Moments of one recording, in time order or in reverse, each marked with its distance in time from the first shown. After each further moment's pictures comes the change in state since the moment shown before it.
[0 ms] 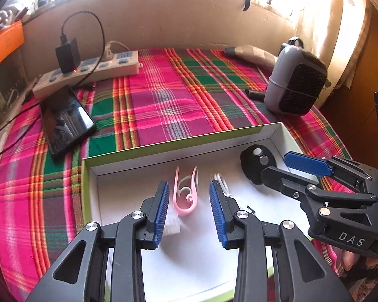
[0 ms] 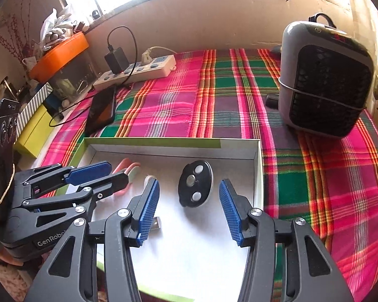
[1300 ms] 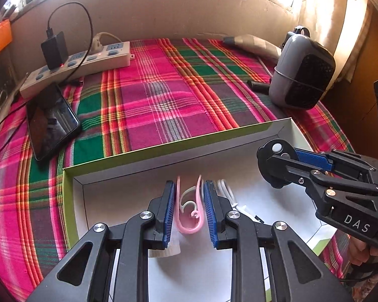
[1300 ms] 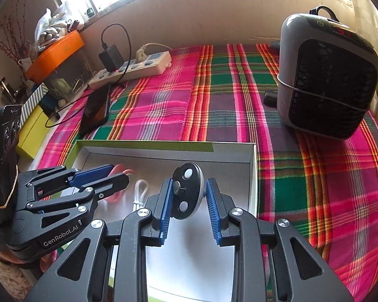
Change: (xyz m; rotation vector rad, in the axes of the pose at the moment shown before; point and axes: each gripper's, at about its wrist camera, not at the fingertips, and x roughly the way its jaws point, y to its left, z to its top) left arm 0.031 0.002 0.009 0.014 0.055 -0.015; right arm 0.017 -0.014 0.009 0.013 0.040 0.005
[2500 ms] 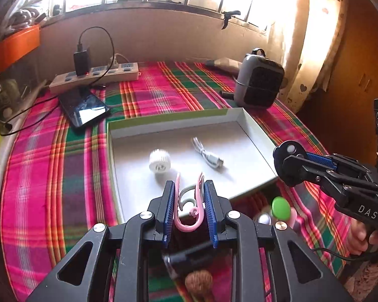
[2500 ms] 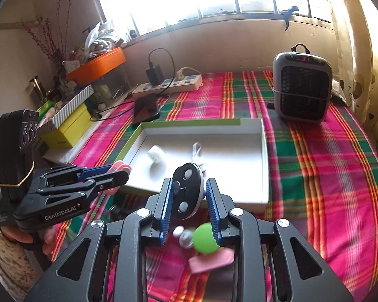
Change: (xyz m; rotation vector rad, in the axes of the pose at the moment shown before) left arm -0.100 -0.003 -0.074 0.001 -0.145 -0.064; right arm -0.099 0.045 -0.074 -0.056 -0.176 0.051
